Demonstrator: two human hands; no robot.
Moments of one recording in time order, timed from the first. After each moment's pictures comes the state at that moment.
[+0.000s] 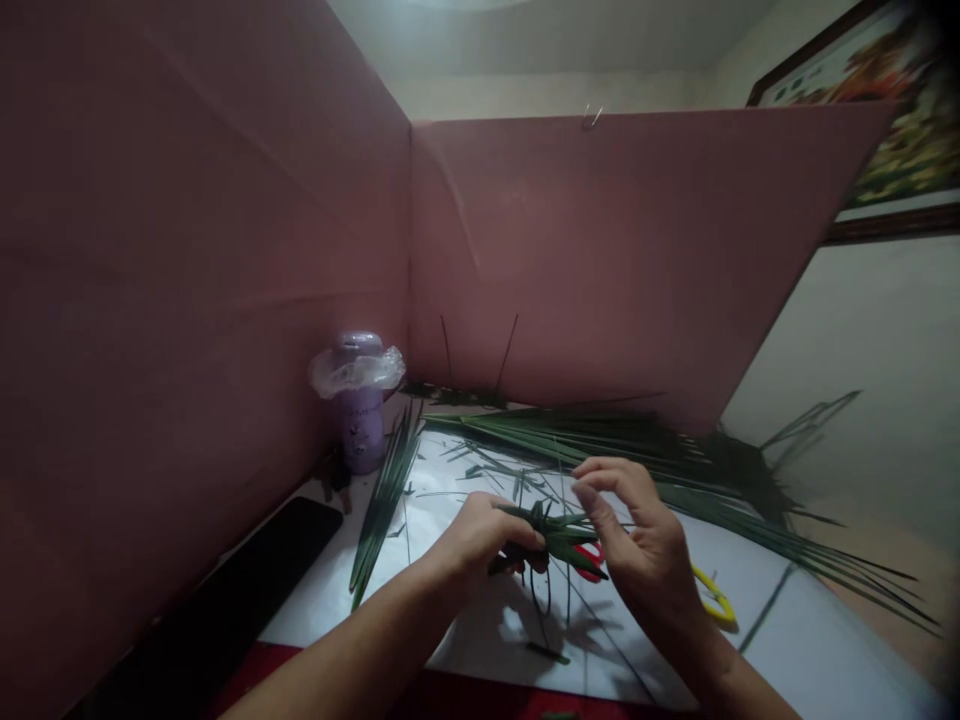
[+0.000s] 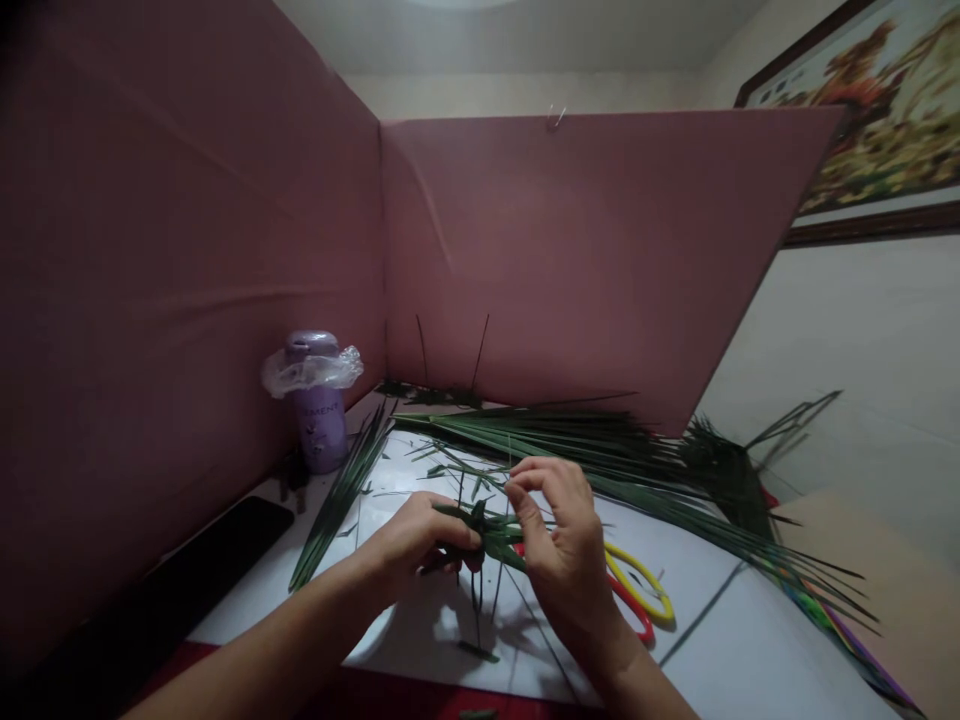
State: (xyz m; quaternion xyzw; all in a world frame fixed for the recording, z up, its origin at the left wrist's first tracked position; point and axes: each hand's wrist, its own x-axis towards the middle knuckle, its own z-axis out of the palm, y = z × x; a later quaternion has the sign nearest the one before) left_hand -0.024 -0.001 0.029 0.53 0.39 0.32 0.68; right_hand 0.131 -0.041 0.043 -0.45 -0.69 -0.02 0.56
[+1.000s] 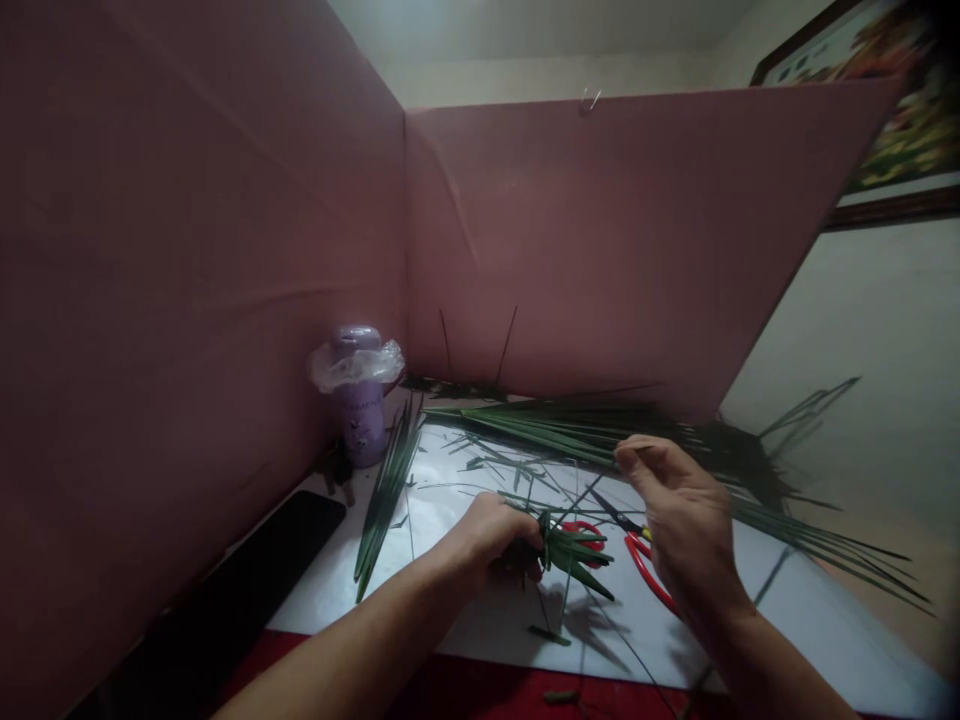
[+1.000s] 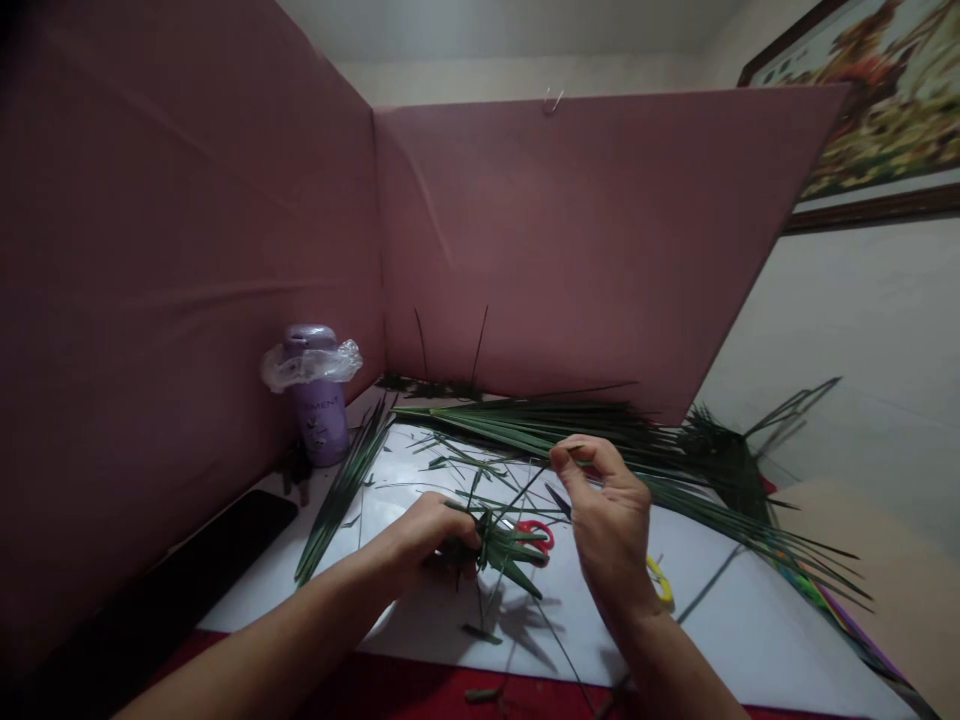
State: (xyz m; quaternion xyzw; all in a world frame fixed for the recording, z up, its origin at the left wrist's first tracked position) left_hand -0.016 -0.002 0.027 0.49 0.49 0.25 0.68; right_hand 0.157 -0.022 0.041 -0.50 -0.56 0.08 0.66
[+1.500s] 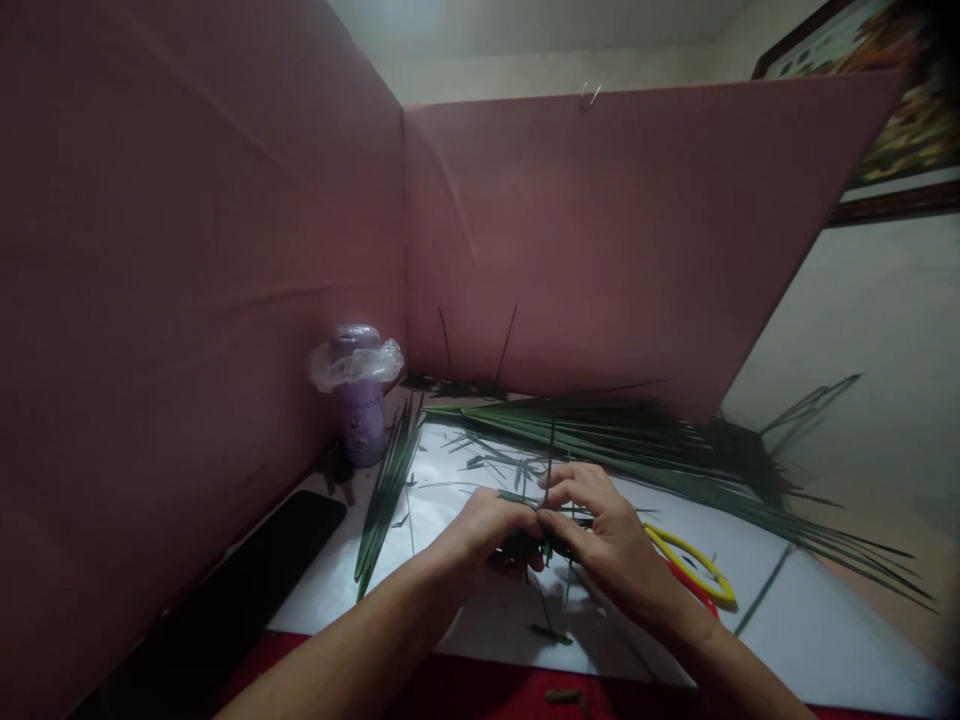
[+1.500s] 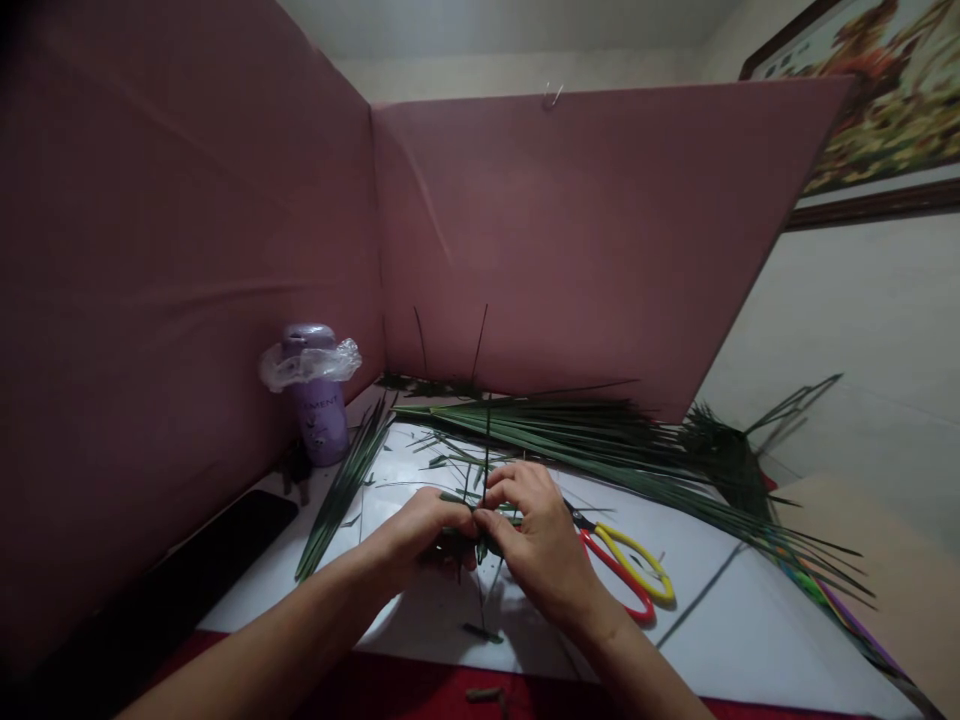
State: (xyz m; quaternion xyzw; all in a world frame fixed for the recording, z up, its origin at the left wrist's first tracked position) left_hand -0.020 -0.002 0.030 0.49 0.43 0.29 0.70; right_hand 0.128 -0.035 0.035 -0.47 -0.76 0.09 0.44
